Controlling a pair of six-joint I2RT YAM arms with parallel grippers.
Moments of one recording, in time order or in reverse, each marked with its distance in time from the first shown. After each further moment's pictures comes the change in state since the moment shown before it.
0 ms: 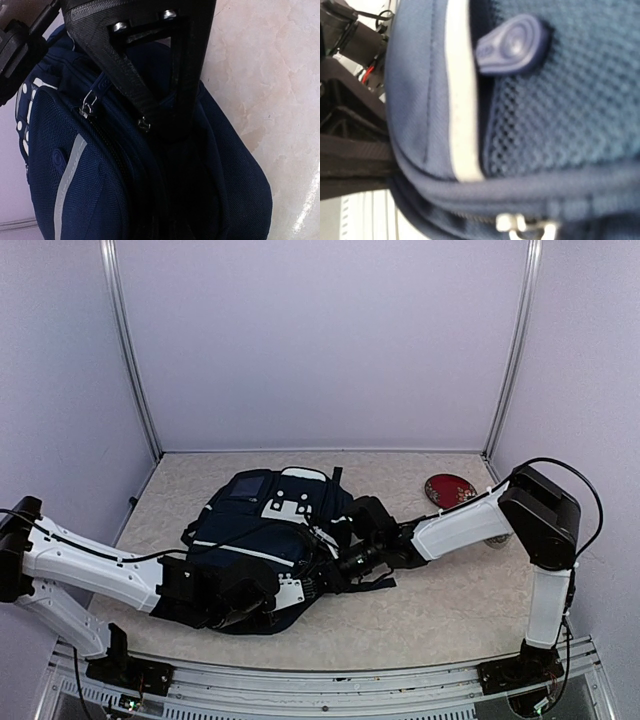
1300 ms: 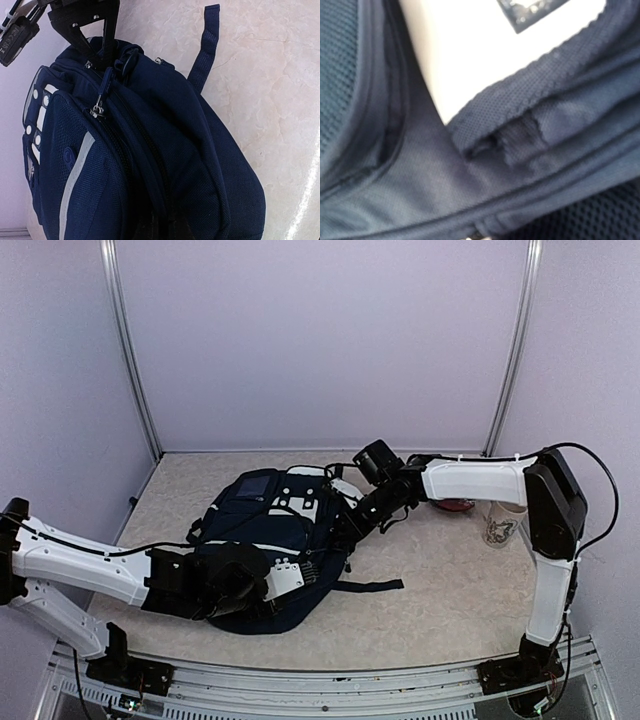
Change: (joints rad) left arm 0.021 -0.066 0.000 0.076 0.098 -0.002; right arm -0.184 -0.006 0.392 -0.704 0.407 -0.297
